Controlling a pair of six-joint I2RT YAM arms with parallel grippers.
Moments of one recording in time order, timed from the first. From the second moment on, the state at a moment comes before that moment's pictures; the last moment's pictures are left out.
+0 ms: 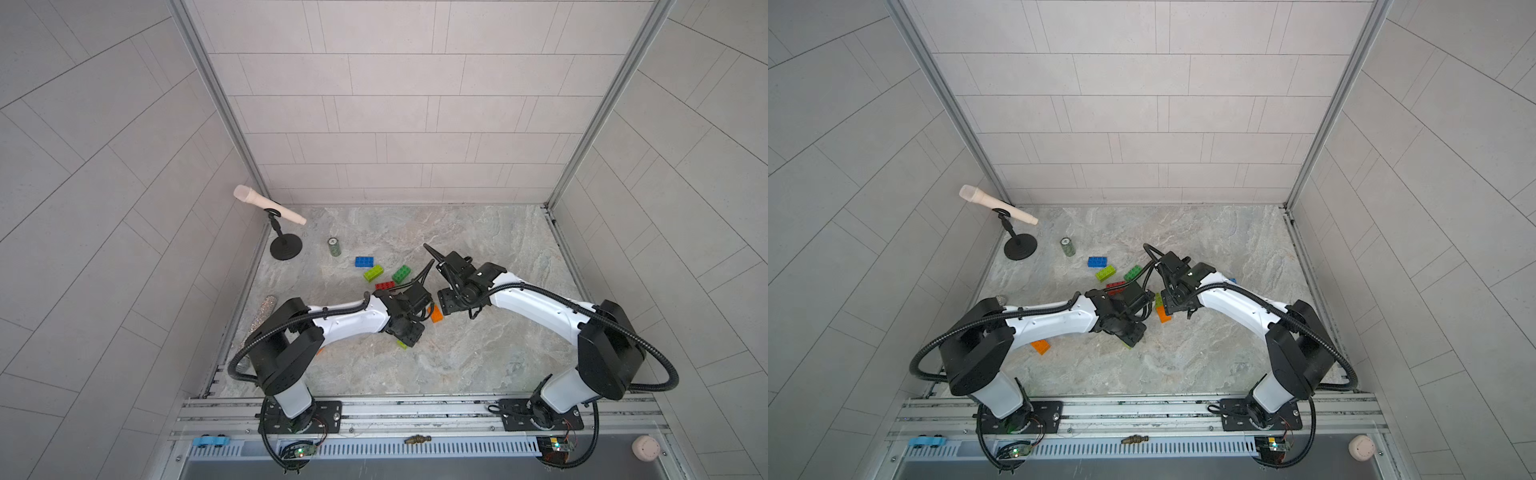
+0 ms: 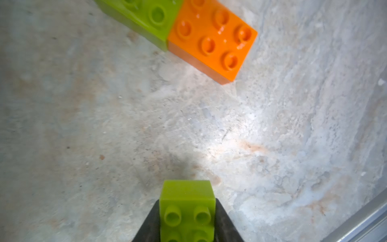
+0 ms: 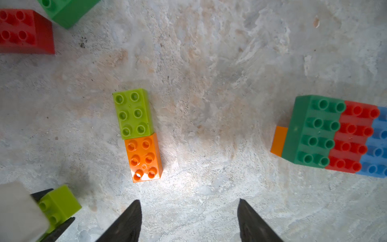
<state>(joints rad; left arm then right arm) -0.92 1.68 1.00 -0.58 0.04 -0.25 0.65 1.54 1.11 -0.82 0.15 0.44</state>
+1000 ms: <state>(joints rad) -0.29 1.15 0.78 -0.63 -0.12 -0.44 1.01 1.92 1.43 -0.91 0.08 0.24</state>
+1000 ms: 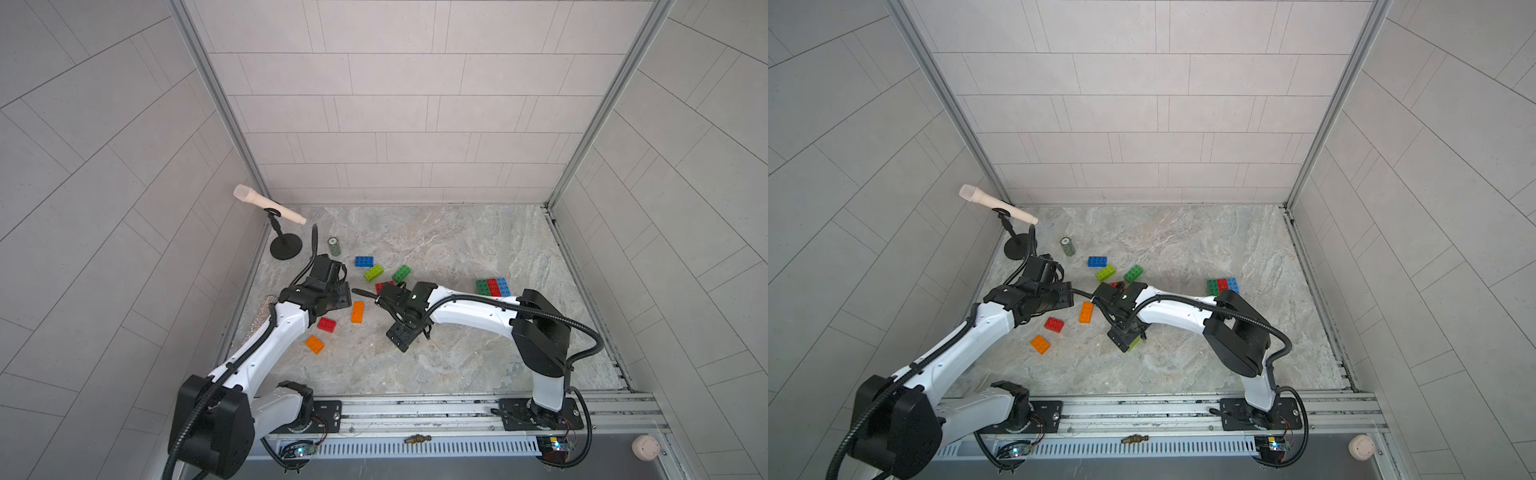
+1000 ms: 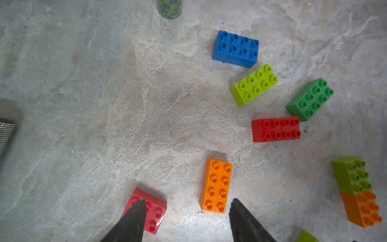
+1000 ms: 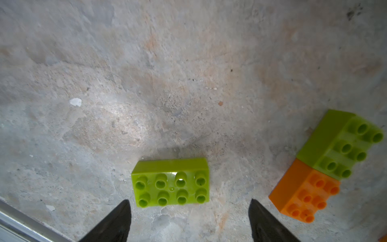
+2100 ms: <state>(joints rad) -0.28 1.16 0.76 -0.60 -0.10 -0.44 1.01 2.01 1.47 -0.92 0.00 0.24</state>
